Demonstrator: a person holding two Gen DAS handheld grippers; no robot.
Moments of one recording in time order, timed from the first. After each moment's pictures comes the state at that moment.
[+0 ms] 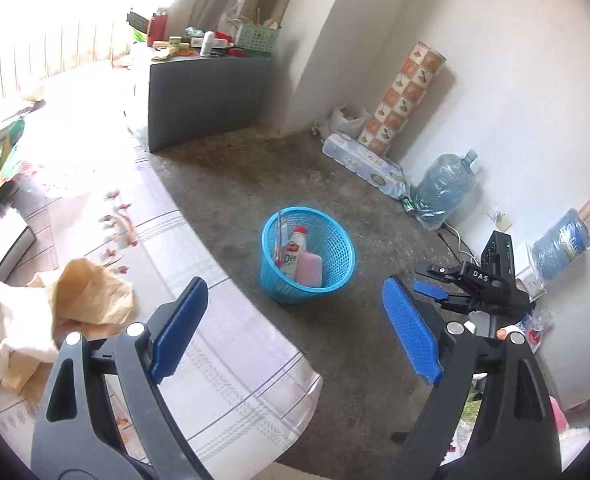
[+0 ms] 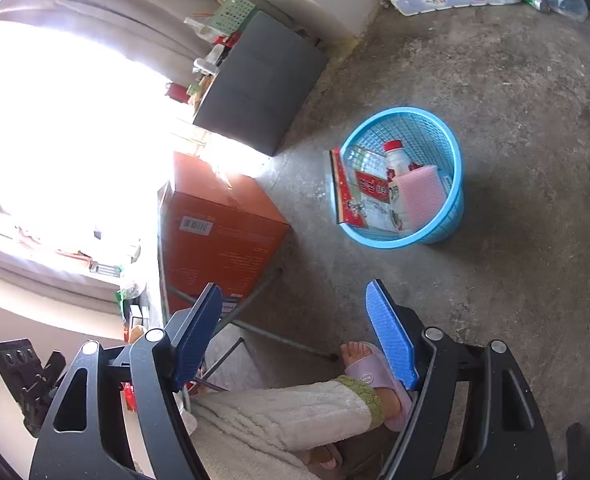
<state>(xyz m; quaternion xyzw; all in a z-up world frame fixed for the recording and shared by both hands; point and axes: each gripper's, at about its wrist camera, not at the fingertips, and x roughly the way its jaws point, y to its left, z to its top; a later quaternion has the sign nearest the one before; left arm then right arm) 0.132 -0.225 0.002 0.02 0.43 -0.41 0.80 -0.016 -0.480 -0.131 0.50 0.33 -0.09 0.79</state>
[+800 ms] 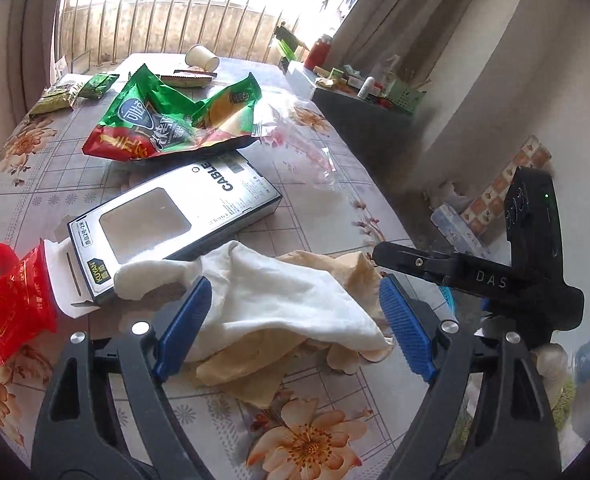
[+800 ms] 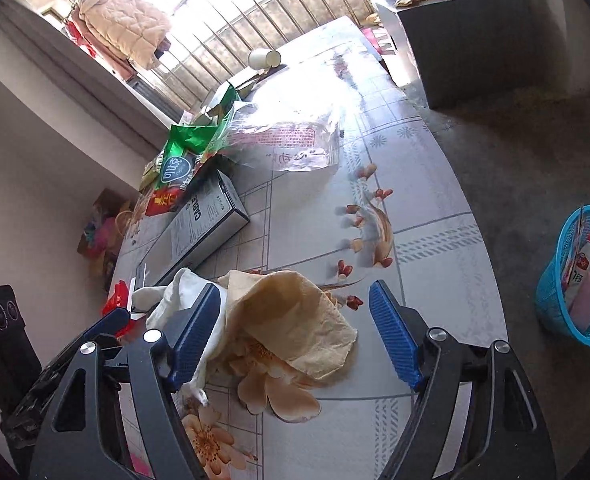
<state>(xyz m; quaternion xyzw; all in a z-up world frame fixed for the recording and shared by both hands) 0.223 -0.051 -0.044 -0.07 0.43 -0.23 0.87 0.254 -0.198 -0.079 0.24 0.47 0.07 0.85</state>
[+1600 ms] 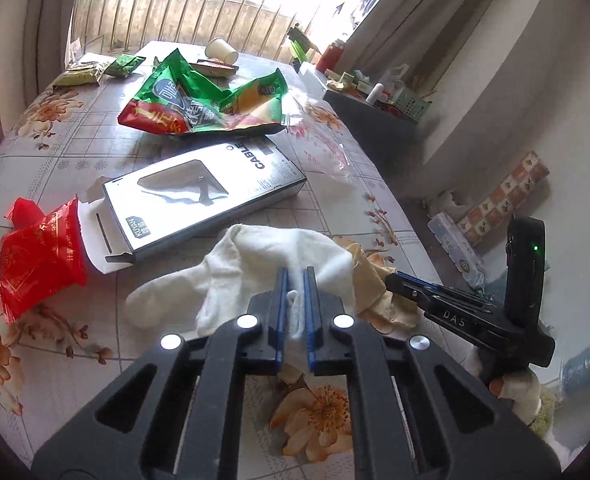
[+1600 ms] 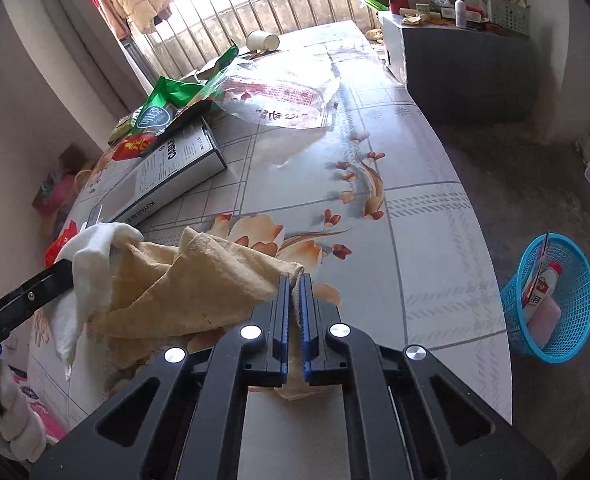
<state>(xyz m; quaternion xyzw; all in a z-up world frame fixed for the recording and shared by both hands) 0.187 -0.002 -0.040 -0.12 0.42 -0.22 0.87 0.203 -0.185 -0.090 0.15 0.47 0.03 0.87</state>
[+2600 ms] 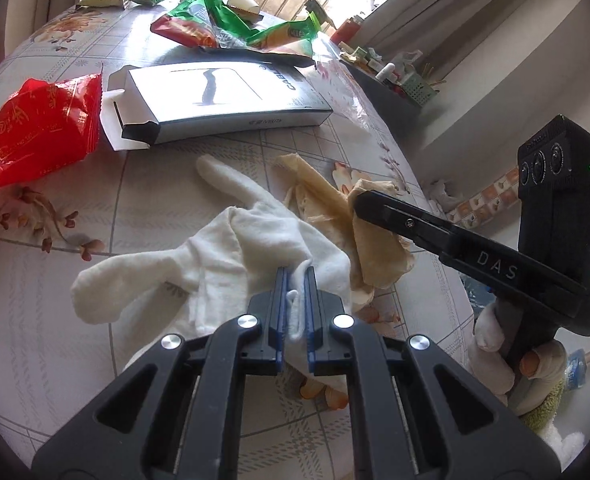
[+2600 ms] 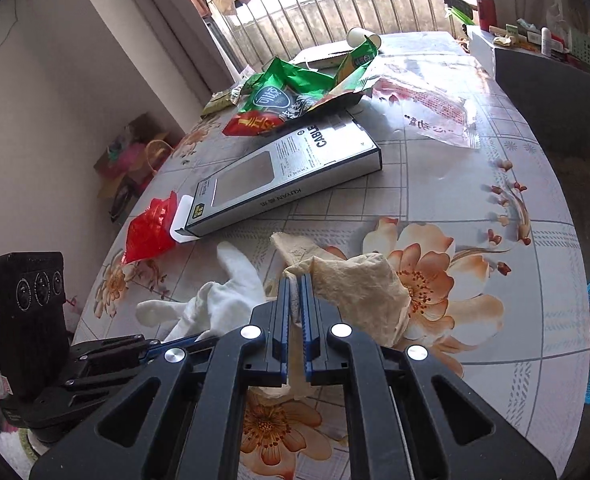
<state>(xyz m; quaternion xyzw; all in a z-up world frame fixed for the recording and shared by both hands) 0.163 0.017 -0.098 -0.17 0.48 -0.23 0.83 0.227 -0.091 -0.077 0.11 0.47 0.17 0.86</state>
